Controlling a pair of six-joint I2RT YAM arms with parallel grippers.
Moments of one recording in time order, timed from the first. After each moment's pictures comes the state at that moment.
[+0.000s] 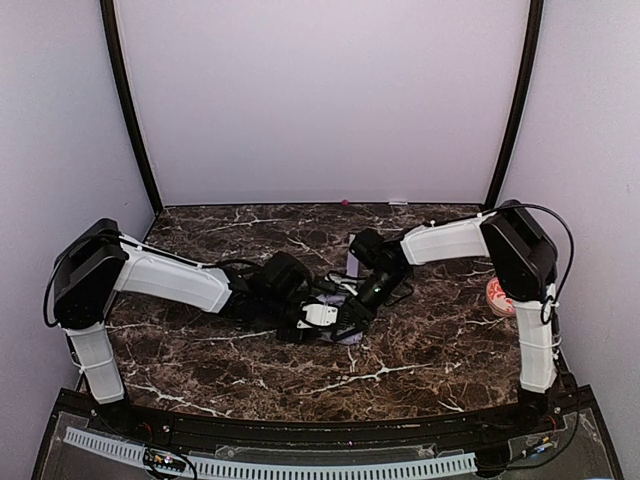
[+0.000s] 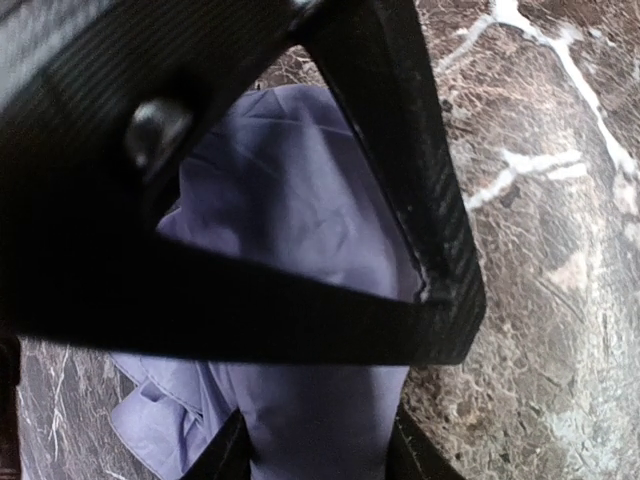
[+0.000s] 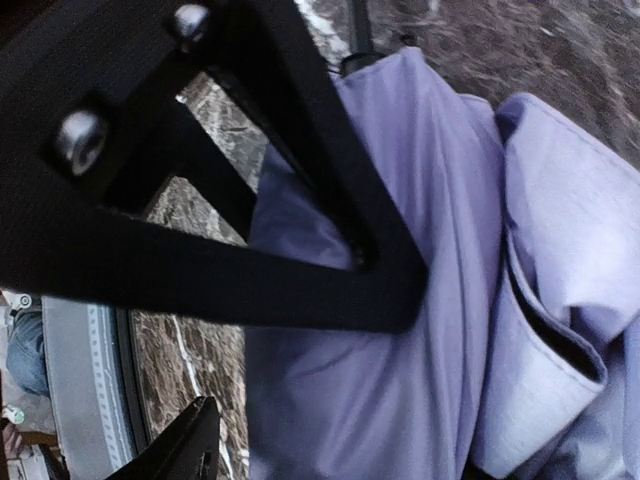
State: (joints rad) left arm -0.94 1.85 1.04 -0.12 0.09 0.86; right arm 0.73 2.13 1.45 -0.71 -0.83 -0.36
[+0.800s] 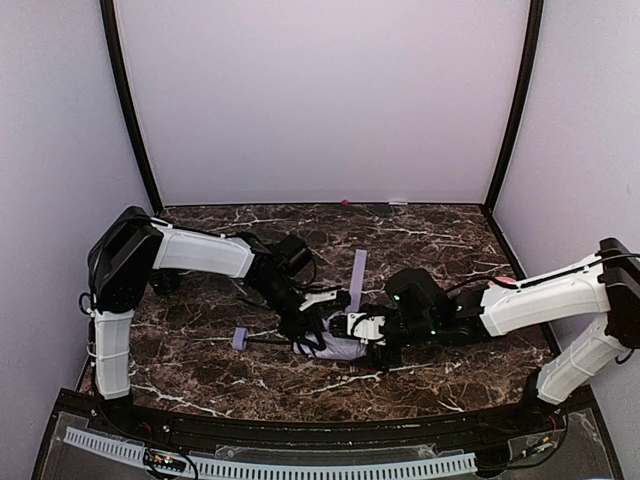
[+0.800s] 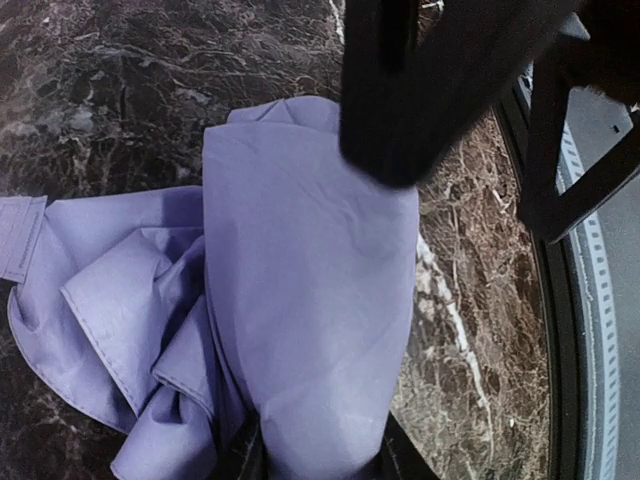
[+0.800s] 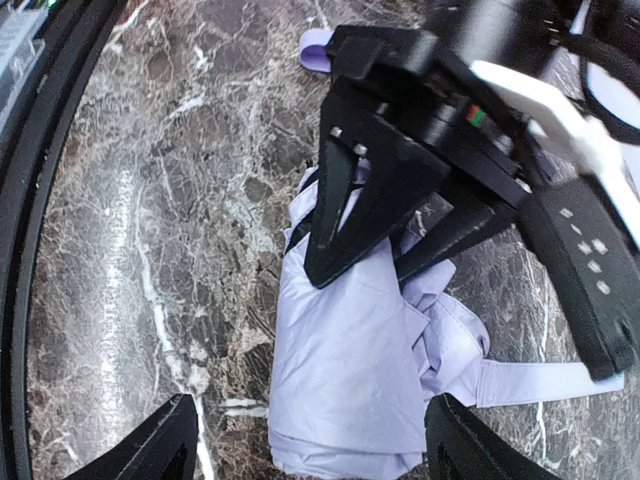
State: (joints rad) left arm -0.81 2.07 1.39 -0.62 0.70 0.62; right arm 1.01 1.43 0.69 0.00 -0.20 -0.53
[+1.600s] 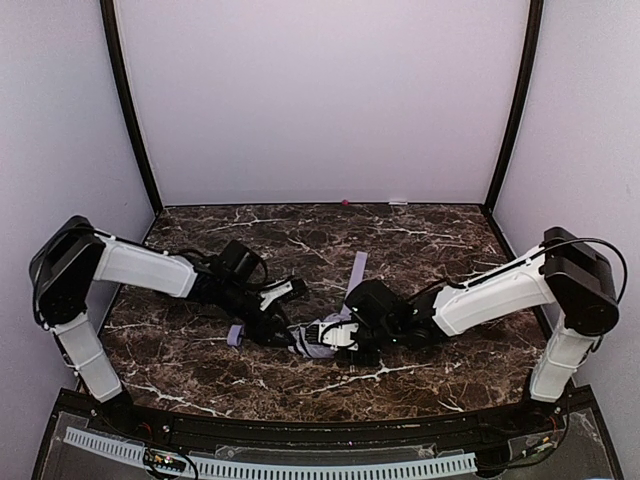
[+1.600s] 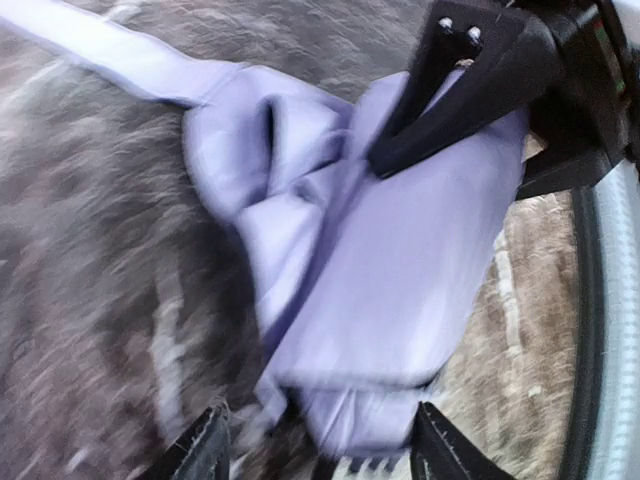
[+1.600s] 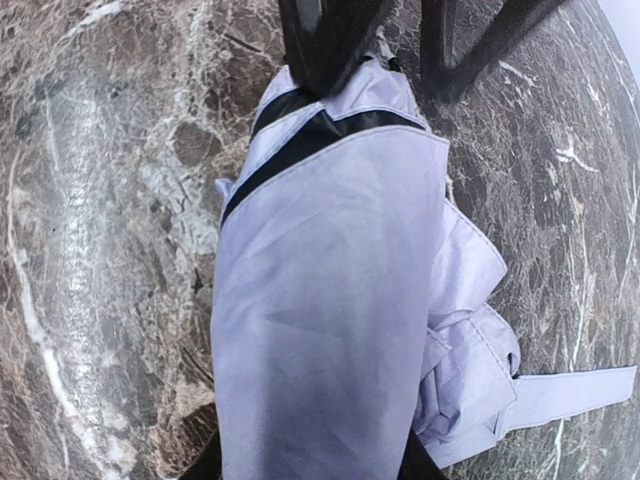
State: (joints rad) left arm -0.70 1.81 0.99 -0.28 0.63 0.35; right arm 1.10 1.74 0.88 -0.04 0.02 -0.57
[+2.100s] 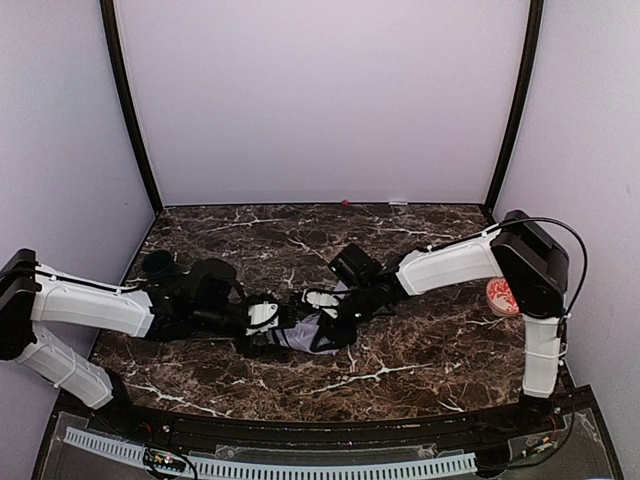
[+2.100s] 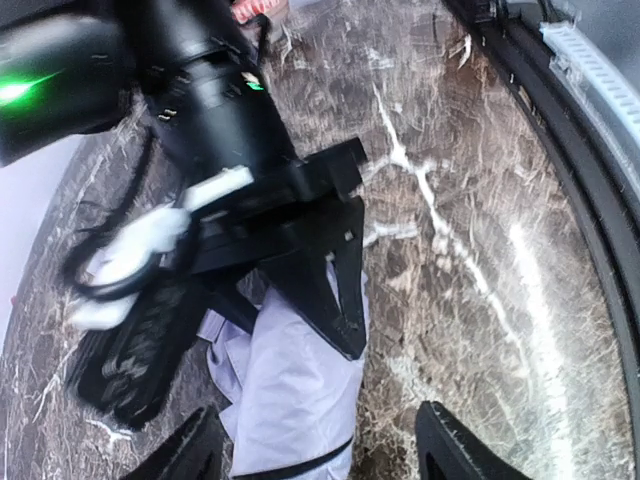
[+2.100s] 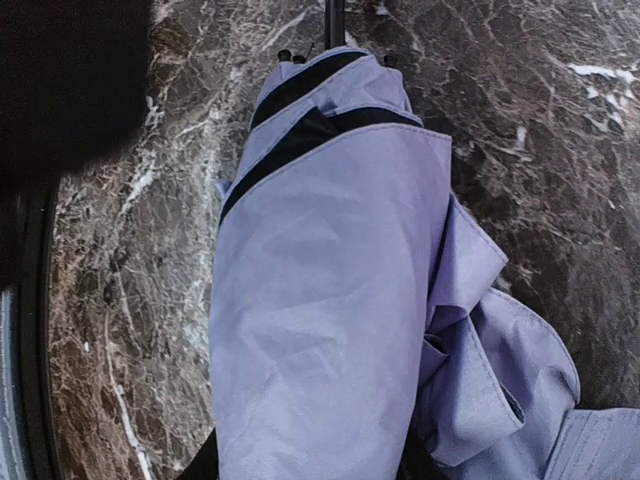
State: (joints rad) left arm -0.86 1.36 0.58 0.18 0.39 0.66; right arm 0.93 2.00 1.24 -0.30 -0.50 -0.33
